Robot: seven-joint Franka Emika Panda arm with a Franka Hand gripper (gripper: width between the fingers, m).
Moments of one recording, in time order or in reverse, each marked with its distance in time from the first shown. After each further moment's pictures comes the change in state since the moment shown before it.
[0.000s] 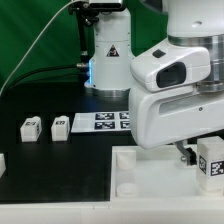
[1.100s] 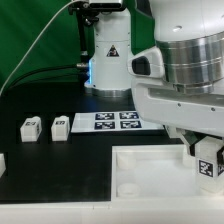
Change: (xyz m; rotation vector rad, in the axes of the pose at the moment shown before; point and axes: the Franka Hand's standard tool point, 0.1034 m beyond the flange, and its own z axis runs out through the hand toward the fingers) arm -0.003 0.003 0.003 0.057 0.019 1.101
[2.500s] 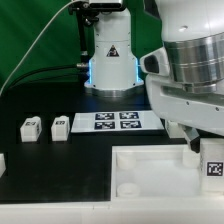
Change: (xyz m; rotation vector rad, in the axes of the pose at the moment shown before) arm -0.007 -0.006 0.002 0.042 0.000 -0.042
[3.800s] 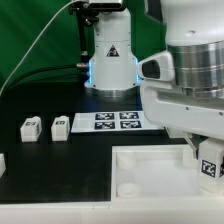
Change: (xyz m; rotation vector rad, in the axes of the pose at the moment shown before) arm 0.003 0.003 0.006 -0.022 0.023 0.151
